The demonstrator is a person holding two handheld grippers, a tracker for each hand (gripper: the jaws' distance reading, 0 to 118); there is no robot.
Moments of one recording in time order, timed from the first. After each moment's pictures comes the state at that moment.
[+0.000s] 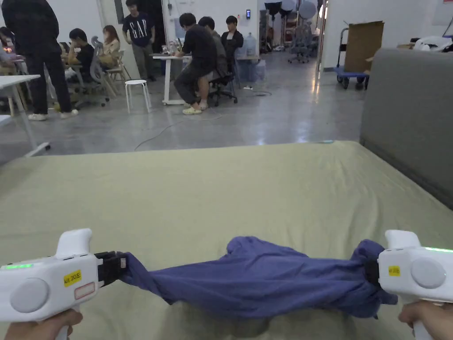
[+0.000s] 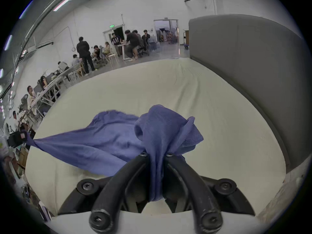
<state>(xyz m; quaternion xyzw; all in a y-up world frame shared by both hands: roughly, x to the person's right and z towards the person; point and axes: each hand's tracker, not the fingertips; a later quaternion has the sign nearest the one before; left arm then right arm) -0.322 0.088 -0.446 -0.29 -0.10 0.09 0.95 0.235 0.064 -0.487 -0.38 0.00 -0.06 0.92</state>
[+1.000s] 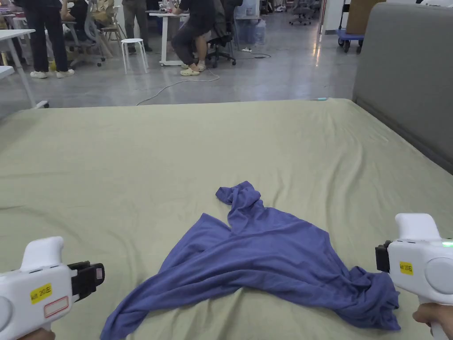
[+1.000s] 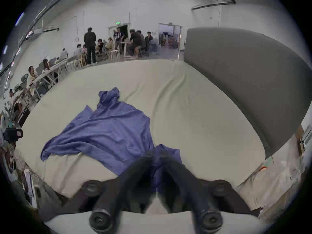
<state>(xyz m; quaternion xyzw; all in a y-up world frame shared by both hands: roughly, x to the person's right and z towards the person) -0.309 0.065 -0.262 -0.34 -0.04 0.11 0.93 0.220 0.072 -0.316 -0.36 -0.02 0.02 0.93</state>
